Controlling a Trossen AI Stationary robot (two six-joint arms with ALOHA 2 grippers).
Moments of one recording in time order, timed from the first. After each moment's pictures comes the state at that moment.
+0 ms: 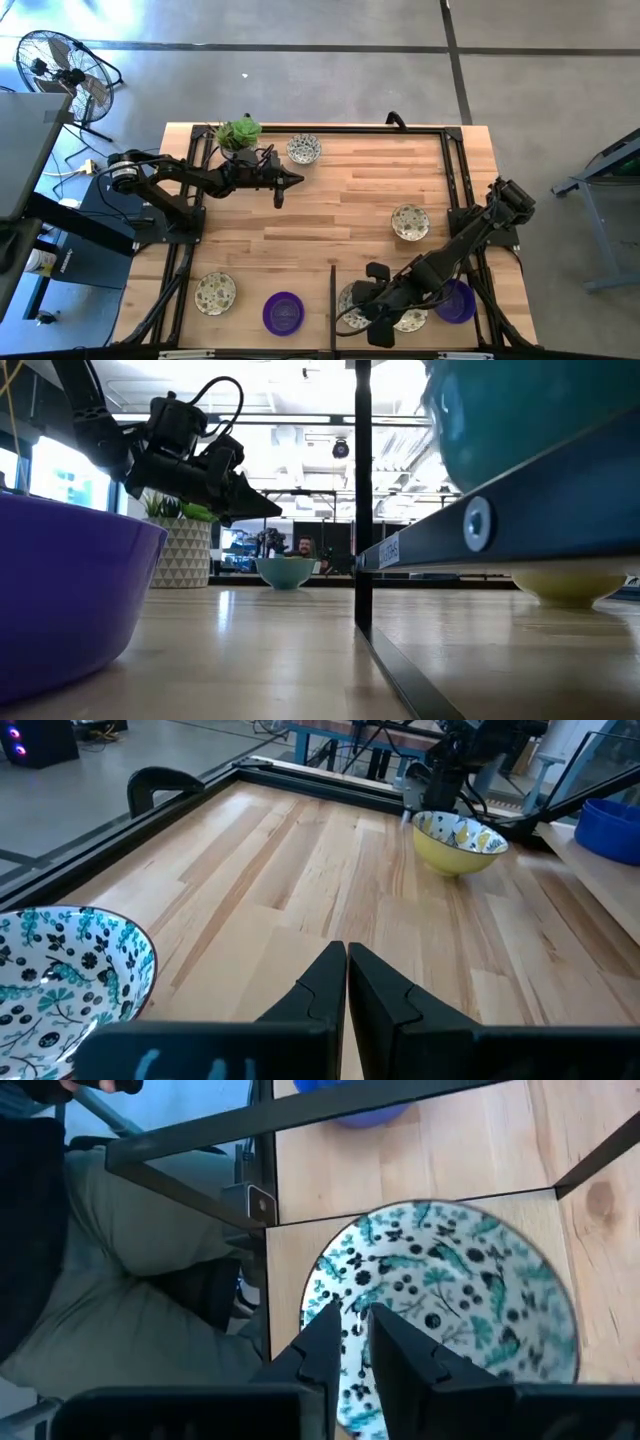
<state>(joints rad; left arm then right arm) 0.41 1.49 0.42 0.87 0.26 -0.08 0.67 1.77 1.52 -0.73 0.10 0.79</state>
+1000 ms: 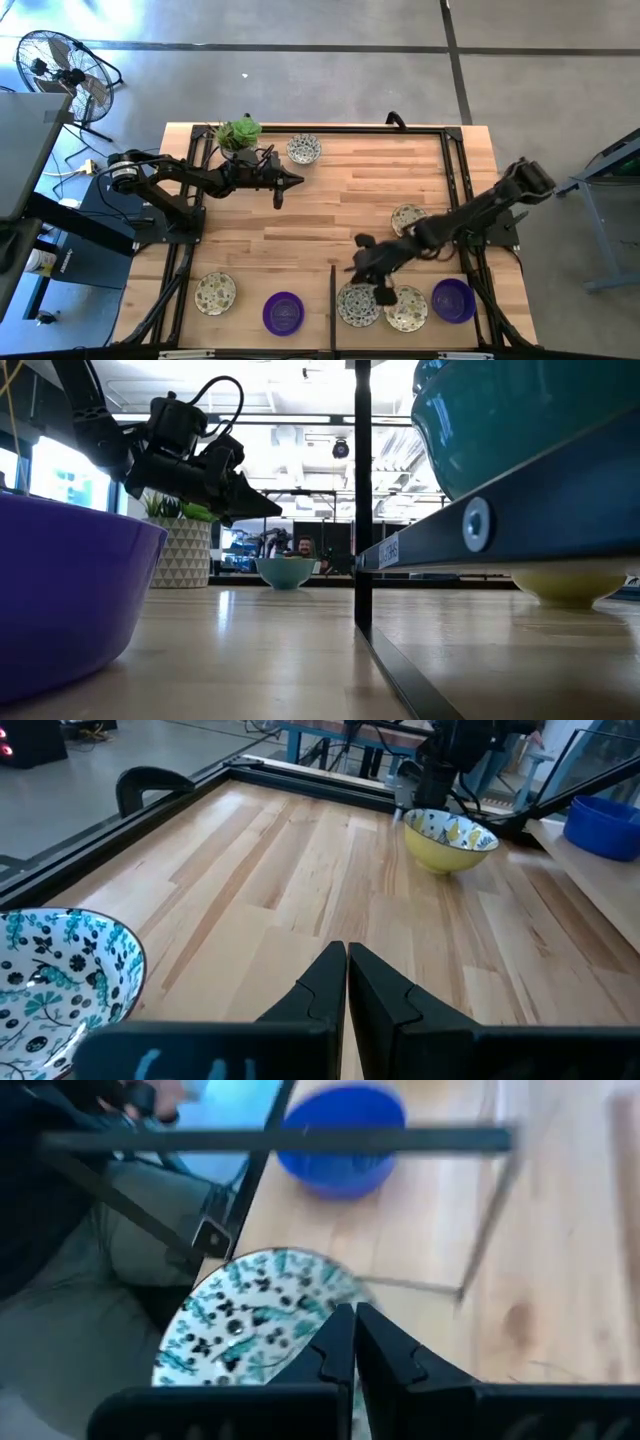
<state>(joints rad) 0.41 1.49 0.42 0.87 0.28 -0.08 0.44 1.51 1.02 -0.20 -0.06 0.33</state>
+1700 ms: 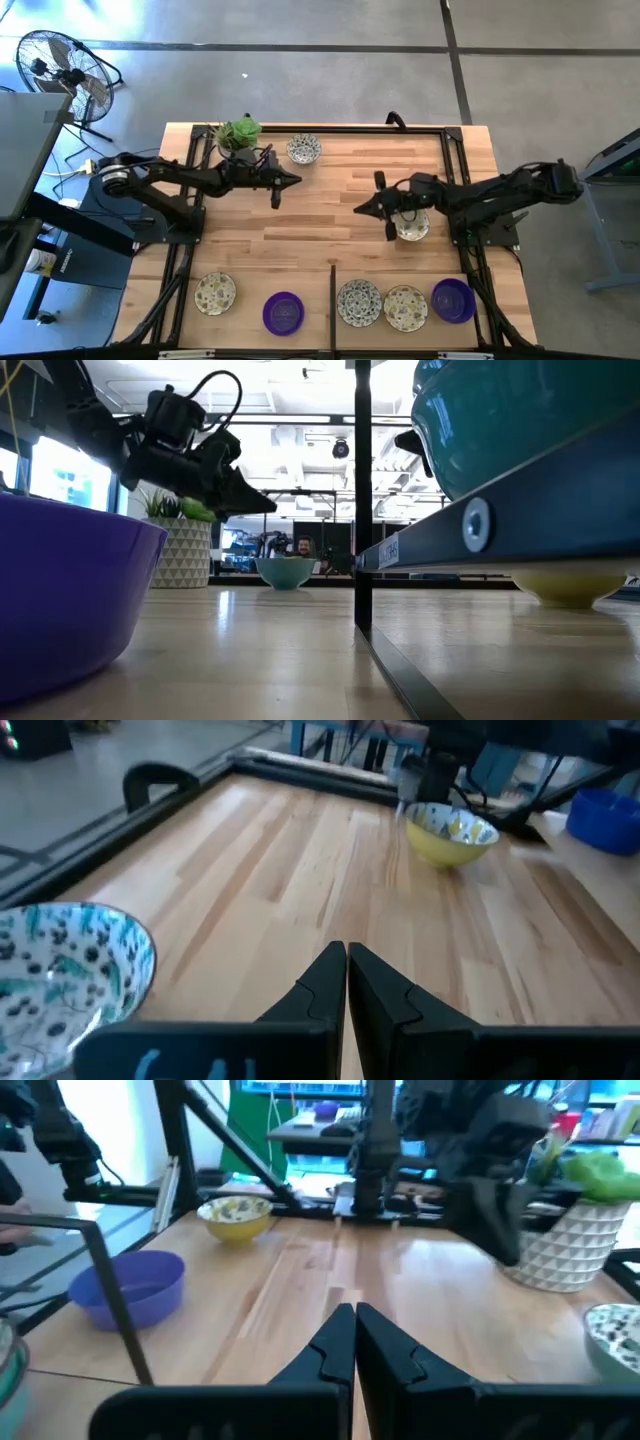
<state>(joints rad) 0.41 1.41 0.42 0.76 0.27 -0.07 -0.09 1.23 0.38 0.73 -0.25 -0.05</state>
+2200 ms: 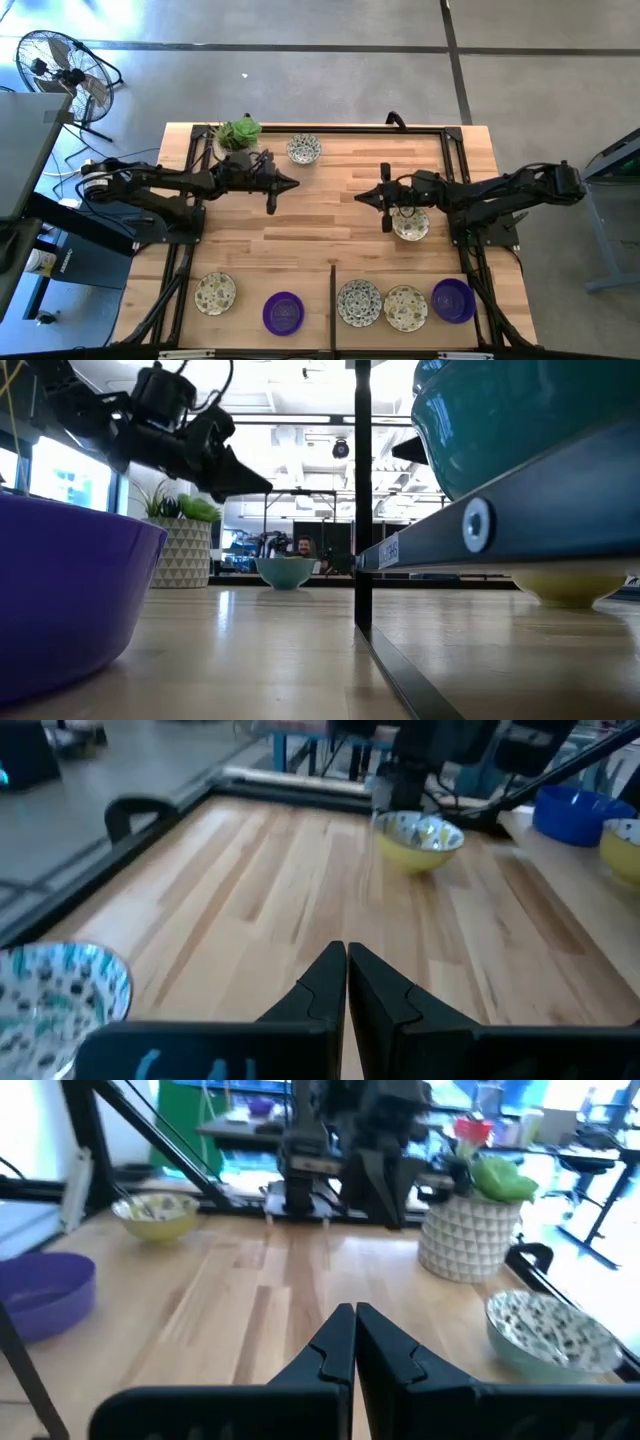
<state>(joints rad) 0.33 1.26 0.41 0.64 0.22 -0.02 -0.11 1.20 0.37 0.70 -0.09 -0.09</state>
